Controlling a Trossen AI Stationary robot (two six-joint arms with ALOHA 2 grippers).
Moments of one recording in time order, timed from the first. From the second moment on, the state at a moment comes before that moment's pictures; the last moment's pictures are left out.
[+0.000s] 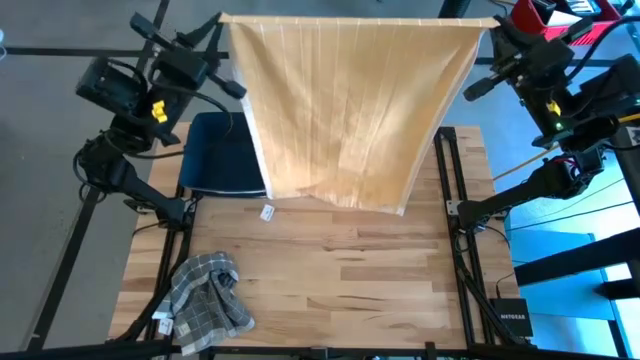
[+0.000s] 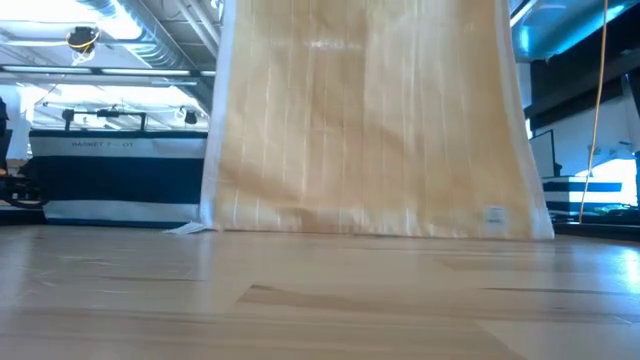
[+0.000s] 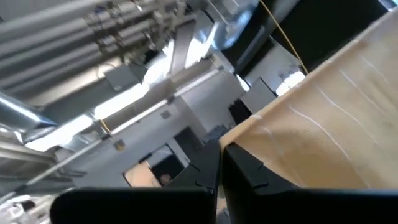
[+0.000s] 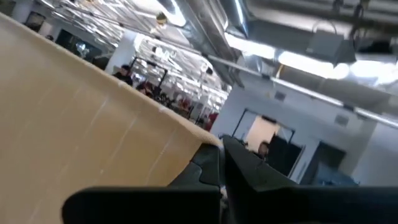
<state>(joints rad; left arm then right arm) -0.03 1.42 2.09 0.05 -0.95 1.27 0.08 1.16 2.00 -0.20 0.99 -1.00</state>
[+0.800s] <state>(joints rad) -0.77 1.41 2.09 -0.01 -1.36 1.02 0.78 1.37 2.08 -0.28 1.47 -1.00</state>
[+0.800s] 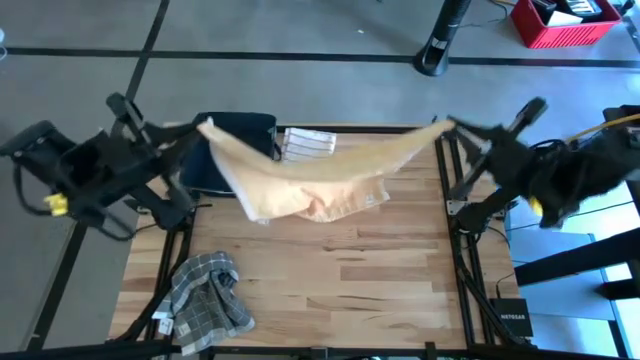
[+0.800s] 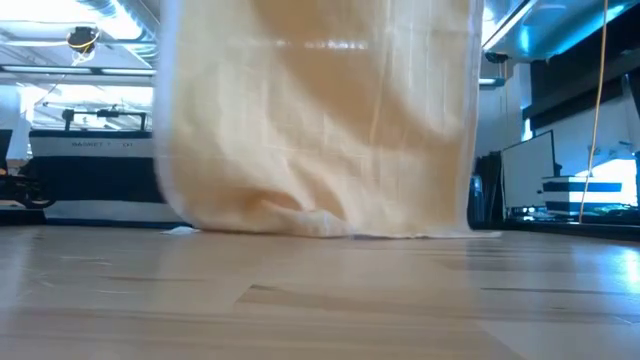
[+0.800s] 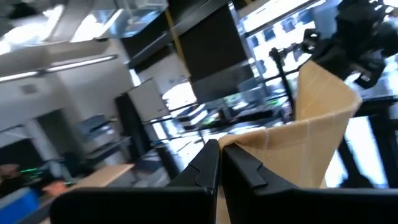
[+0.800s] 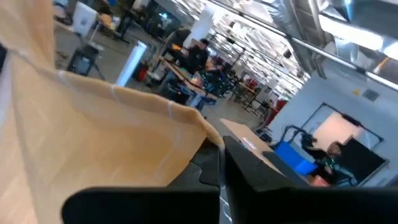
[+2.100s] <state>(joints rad) -1.01 1.52 2.19 0.26 -1.19 1.06 1.09 1.48 2.16 0.35 1.20 -1.26</state>
